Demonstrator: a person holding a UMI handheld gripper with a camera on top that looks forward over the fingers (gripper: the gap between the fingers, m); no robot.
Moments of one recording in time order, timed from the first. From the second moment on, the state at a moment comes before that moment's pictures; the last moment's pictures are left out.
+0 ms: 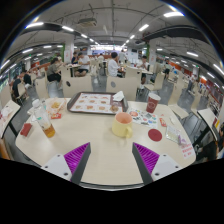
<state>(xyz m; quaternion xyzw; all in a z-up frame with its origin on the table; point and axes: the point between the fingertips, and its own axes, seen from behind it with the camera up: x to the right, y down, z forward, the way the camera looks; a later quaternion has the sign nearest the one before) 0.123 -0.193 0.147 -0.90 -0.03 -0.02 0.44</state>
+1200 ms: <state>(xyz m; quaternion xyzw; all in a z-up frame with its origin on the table) -0.222 -0.034 0.073 -0.83 -0.05 0.04 0.56</state>
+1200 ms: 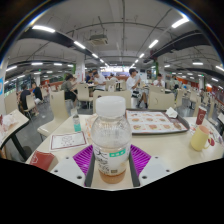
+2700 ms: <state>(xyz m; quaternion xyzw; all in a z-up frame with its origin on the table) 0.050 0.042 0.182 -0.58 0.48 0.60 0.27</state>
